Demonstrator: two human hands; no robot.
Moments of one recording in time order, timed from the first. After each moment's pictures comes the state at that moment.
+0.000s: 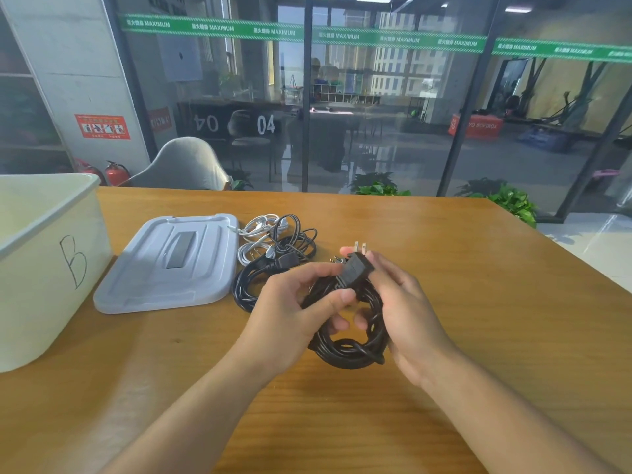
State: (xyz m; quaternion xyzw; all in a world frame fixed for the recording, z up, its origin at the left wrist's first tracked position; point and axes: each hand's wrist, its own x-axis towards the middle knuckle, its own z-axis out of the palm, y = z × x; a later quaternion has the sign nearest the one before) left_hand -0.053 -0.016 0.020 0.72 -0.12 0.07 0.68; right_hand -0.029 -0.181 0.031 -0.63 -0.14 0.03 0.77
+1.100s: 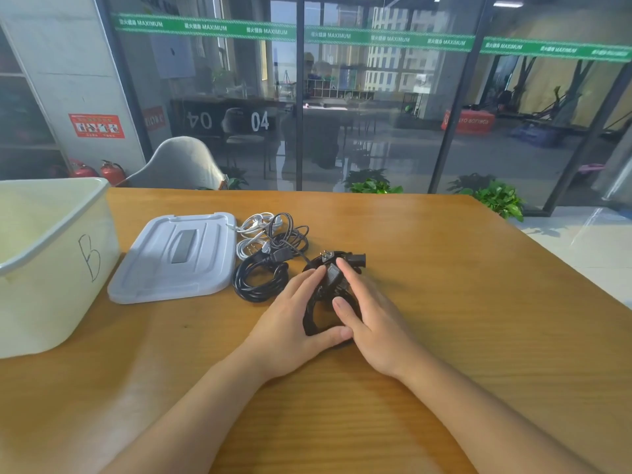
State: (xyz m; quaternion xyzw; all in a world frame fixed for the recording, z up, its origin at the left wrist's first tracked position) left_hand -0.063 -0.013 -0.008 0.91 -0.18 0.12 0.36; right_hand -0.033 -0.208 -0.009 -0.89 -0.25 -0.05 0.37
